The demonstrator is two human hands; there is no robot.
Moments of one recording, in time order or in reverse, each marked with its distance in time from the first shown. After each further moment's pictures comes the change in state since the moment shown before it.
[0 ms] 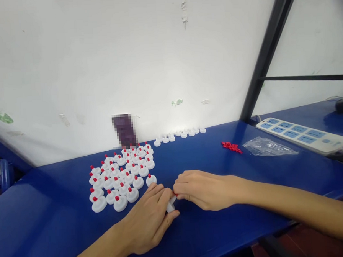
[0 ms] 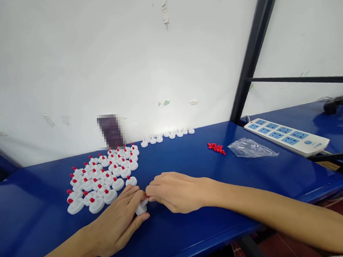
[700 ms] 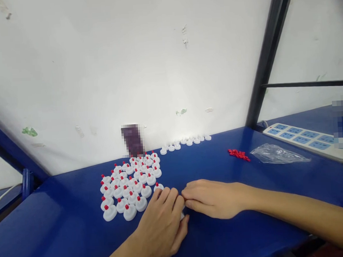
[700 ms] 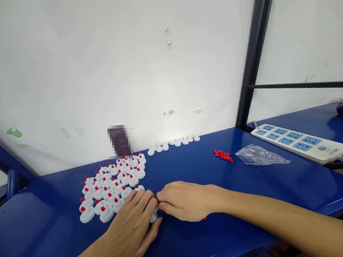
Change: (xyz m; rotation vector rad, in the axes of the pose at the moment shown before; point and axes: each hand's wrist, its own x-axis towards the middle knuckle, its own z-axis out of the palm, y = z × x) left_hand 0.007 0.016 0.003 0.439 0.158 -0.009; right_hand 0.003 -0.004 -0.009 0.155 0.006 0.128
